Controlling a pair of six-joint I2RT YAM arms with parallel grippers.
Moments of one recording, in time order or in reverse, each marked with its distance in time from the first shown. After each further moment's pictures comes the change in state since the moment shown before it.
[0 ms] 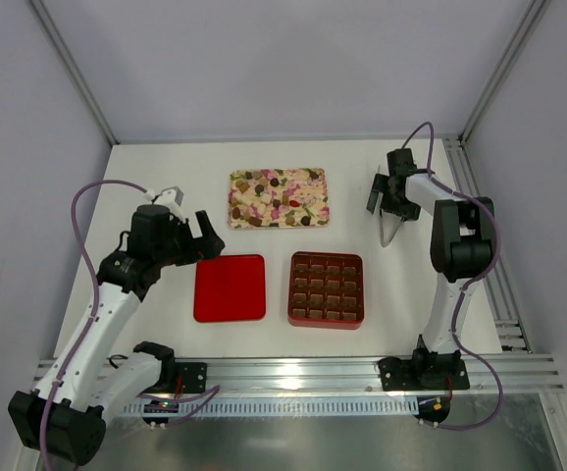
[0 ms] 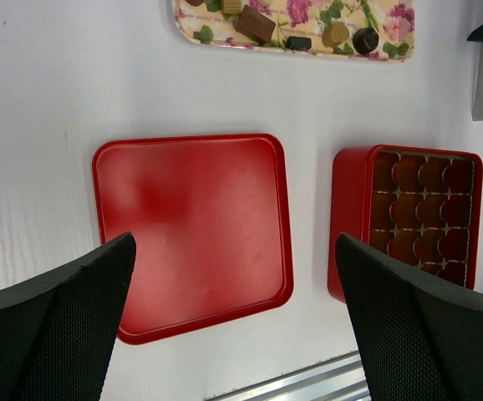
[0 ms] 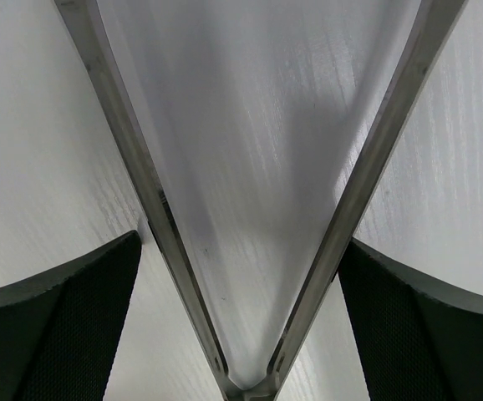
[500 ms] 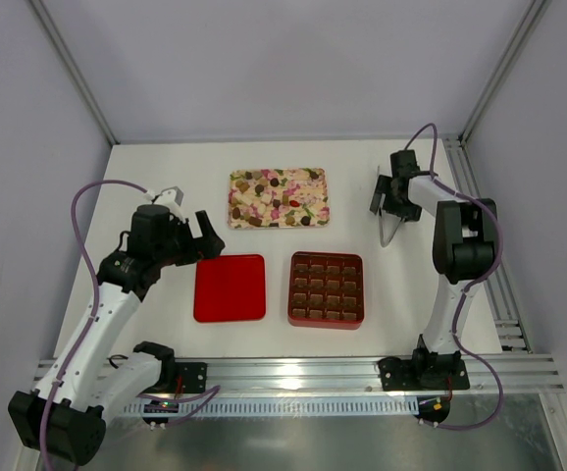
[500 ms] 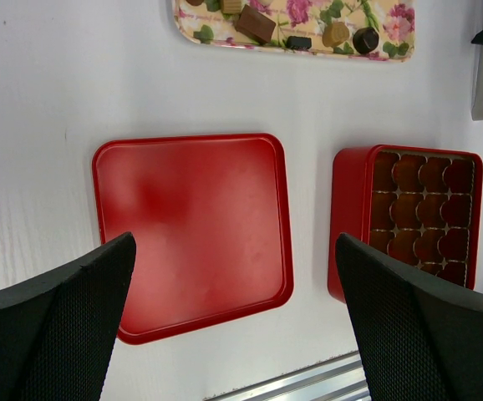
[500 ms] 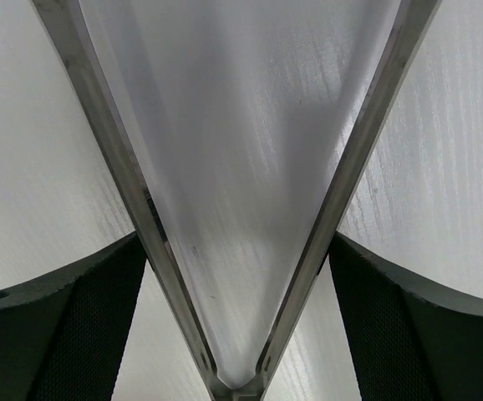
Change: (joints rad) left arm 0.000 0.000 0.000 0.000 0.000 0.000; right arm -0.019 -0.011 -0.024 0.022 -0.018 -0.003
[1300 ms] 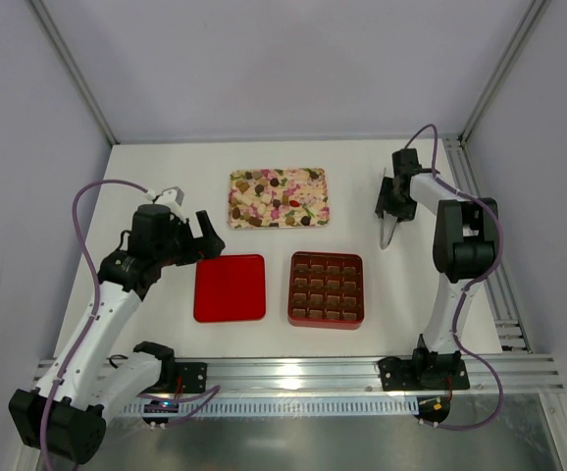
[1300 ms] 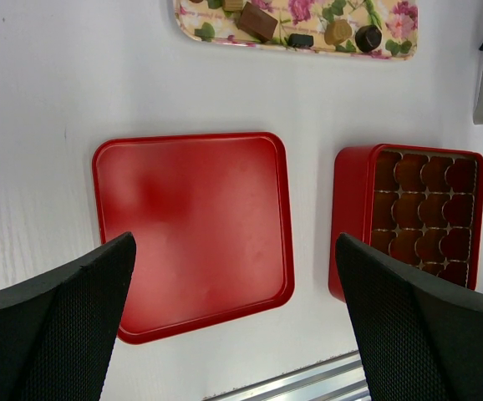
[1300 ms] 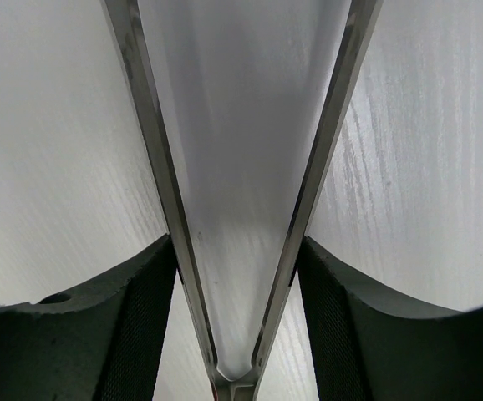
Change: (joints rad) left arm 0.000 0.008 0.000 0.000 0.000 0.000; right arm -0.006 0.010 0.036 -0.060 -0.057 -0.033
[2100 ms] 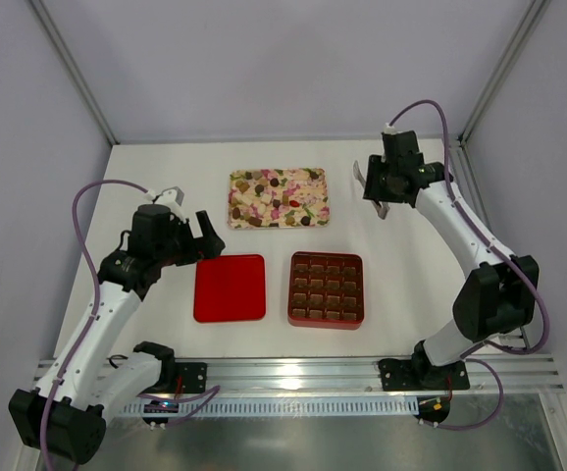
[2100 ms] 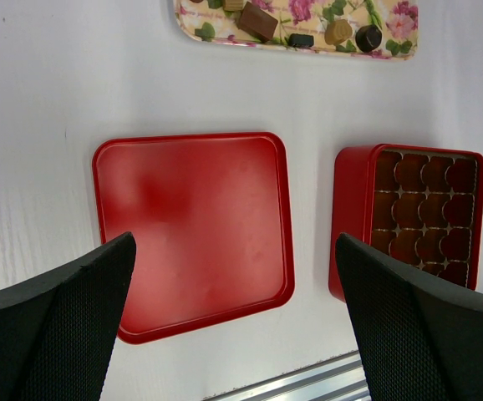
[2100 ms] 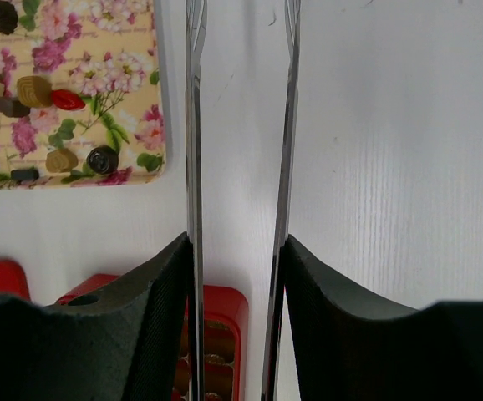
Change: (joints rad) left arm 0.000 0.000 0.000 0.000 0.000 0.000; right arm 0.182 -0.441 -0.021 -0.137 -0.013 0.011
